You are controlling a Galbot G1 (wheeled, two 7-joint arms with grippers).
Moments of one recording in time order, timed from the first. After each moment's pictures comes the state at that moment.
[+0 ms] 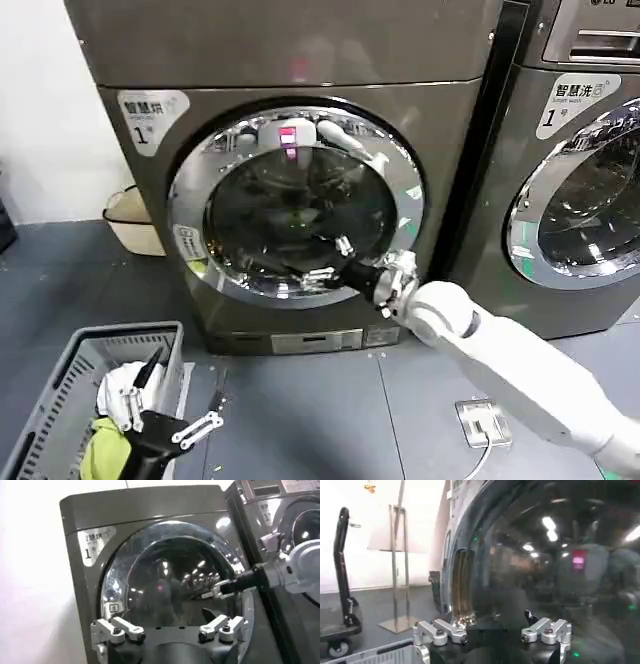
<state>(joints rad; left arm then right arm) 1.91 -1.42 -0.67 -2.35 0.00 -0.38 0.20 -0.30 0.89 -0.41 1.68 0.91 -0.09 -0.24</state>
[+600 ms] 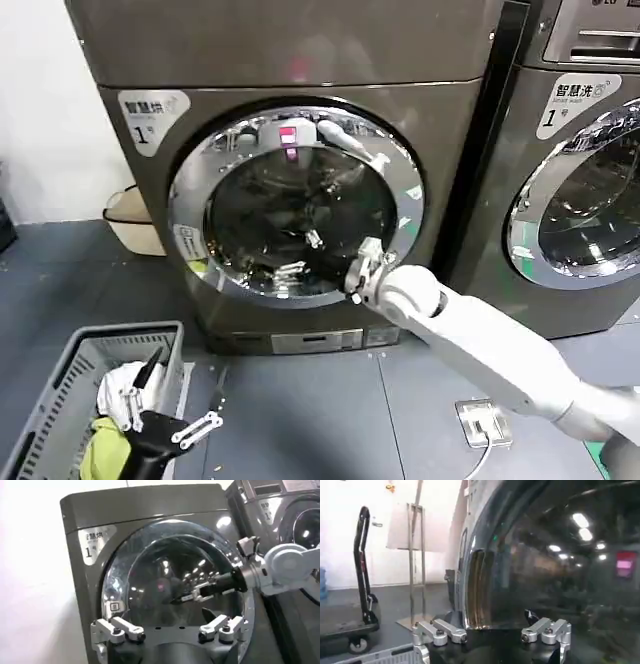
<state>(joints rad) 1.90 -1.42 -0.67 -2.34 -0.01 -0.38 0.20 -0.19 1.01 -0.50 1.59 0.92 -0.11 -0.24</state>
